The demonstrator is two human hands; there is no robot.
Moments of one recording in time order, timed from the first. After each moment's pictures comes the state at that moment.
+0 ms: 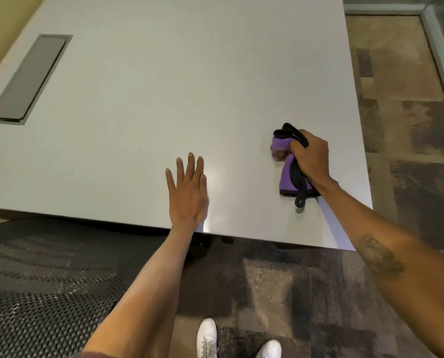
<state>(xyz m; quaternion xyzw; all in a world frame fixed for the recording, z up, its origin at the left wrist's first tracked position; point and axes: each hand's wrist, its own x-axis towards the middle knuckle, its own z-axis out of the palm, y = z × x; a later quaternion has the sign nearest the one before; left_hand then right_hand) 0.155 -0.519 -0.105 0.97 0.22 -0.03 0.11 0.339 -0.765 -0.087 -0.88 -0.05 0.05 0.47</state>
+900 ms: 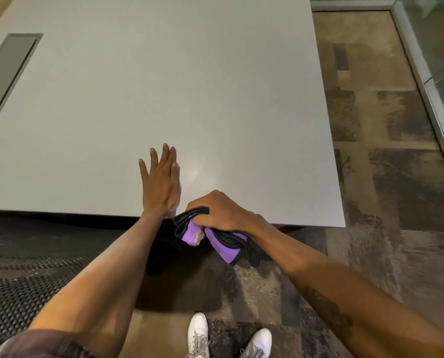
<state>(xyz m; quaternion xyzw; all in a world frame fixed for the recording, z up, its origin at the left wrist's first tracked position) 0.150 -0.517 -0.110 0.97 0.19 0.01 0.18 0.176 -0.706 -0.091 -0.73 -0.41 0.33 0.44</state>
